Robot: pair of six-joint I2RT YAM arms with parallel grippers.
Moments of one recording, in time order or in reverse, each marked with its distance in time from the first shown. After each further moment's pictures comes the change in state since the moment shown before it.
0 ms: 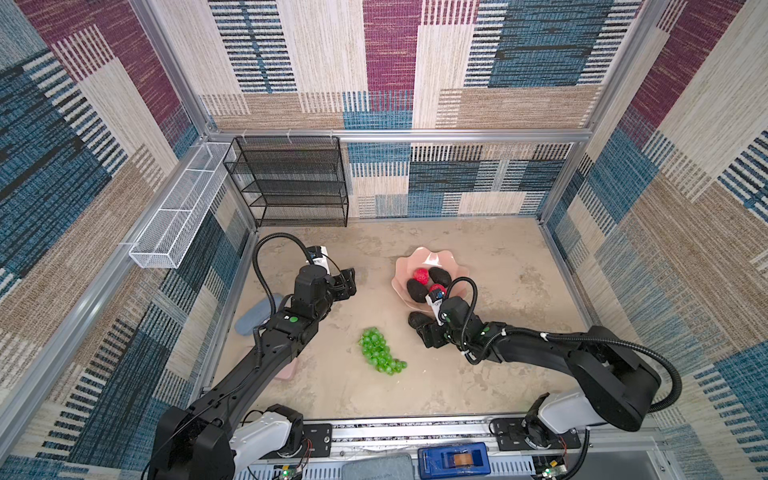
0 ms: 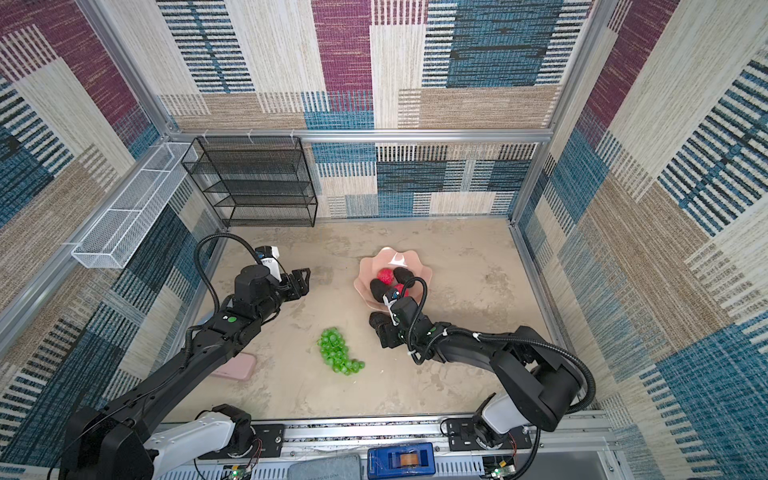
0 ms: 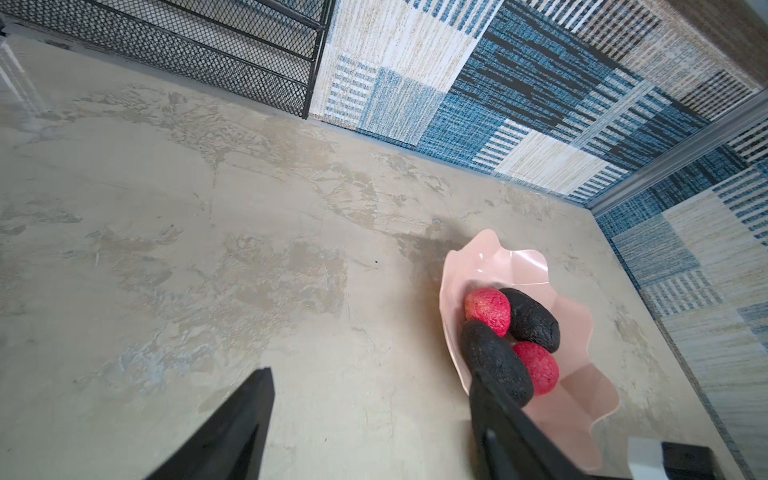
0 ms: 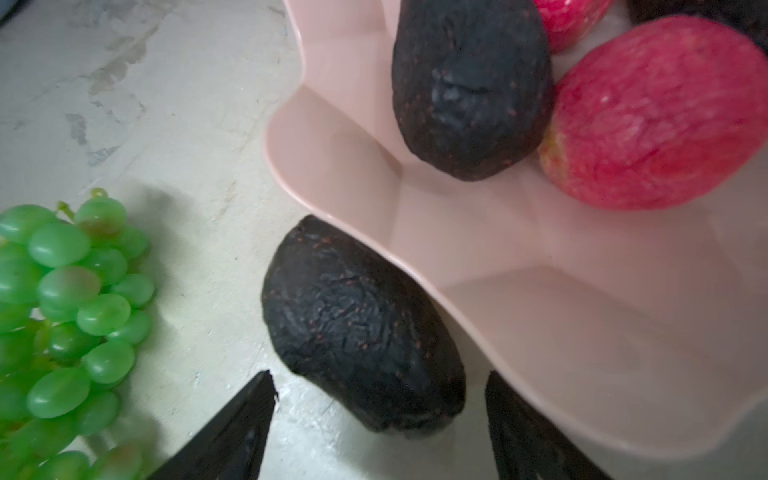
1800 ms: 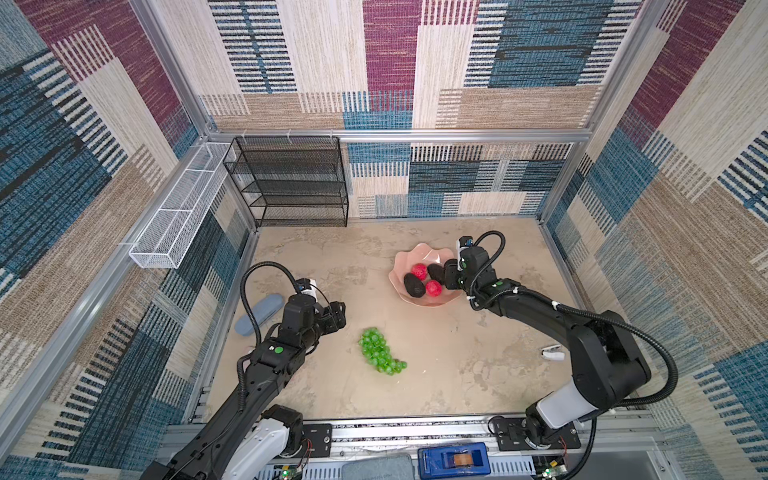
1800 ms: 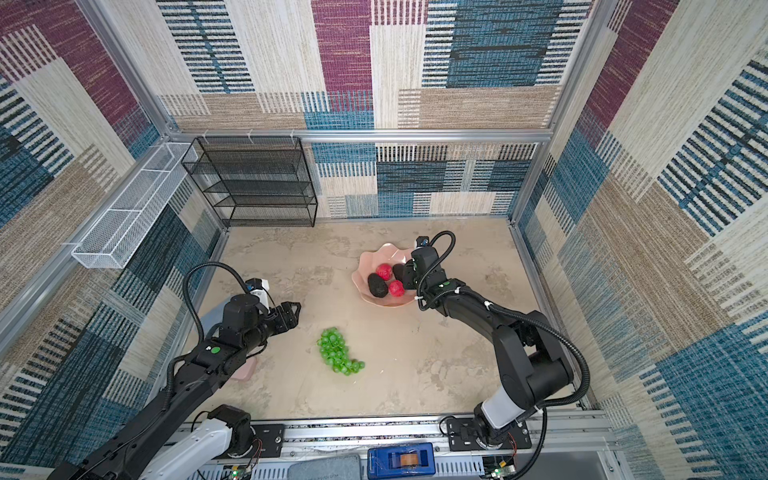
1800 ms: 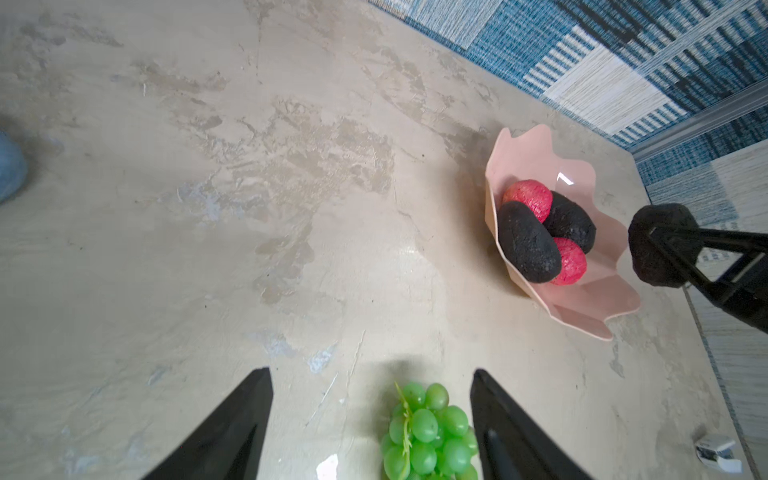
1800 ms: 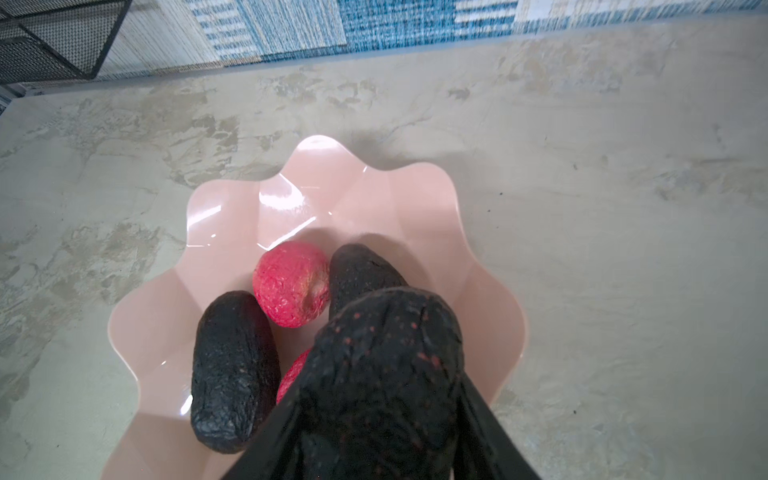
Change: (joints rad) left arm 0.045 -0.256 -0.204 -0.243 0.093 -0.093; right arm -0.298 0.088 0.338 -0.097 0.119 0.030
